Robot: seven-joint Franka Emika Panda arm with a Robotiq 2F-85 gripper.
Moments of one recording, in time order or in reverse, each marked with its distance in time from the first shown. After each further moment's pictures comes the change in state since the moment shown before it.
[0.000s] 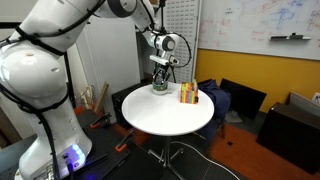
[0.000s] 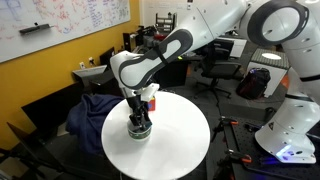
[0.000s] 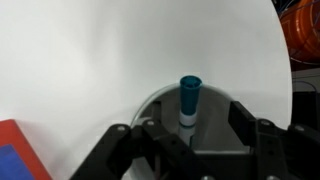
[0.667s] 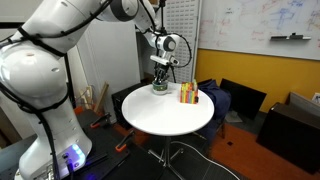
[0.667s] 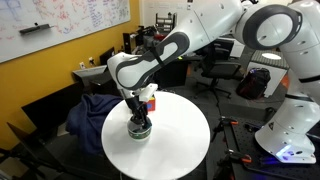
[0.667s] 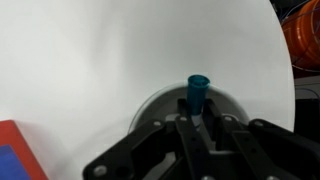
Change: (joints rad) arm 0.004 0.042 -0.002 0.066 -0.011 -0.064 0.001
